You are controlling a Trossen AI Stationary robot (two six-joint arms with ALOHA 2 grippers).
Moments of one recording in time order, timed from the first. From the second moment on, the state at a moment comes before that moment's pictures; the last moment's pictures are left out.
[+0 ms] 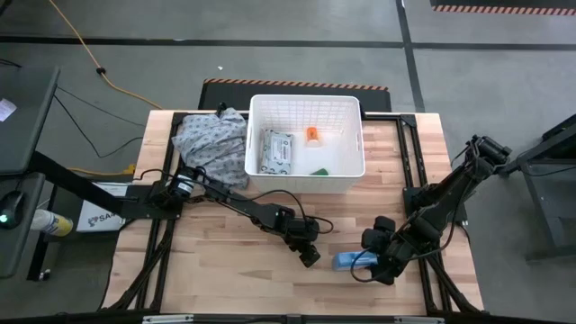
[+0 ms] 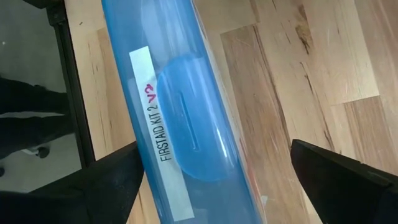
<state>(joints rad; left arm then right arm) -0.25 2.20 1.48 -0.22 0.19 -0.94 0.79 1.34 0.95 -0.77 0.18 1.04</state>
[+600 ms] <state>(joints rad) -0.25 2.20 1.48 -0.22 0.17 -0.94 0.79 1.34 0.95 -0.78 0.18 1.05</state>
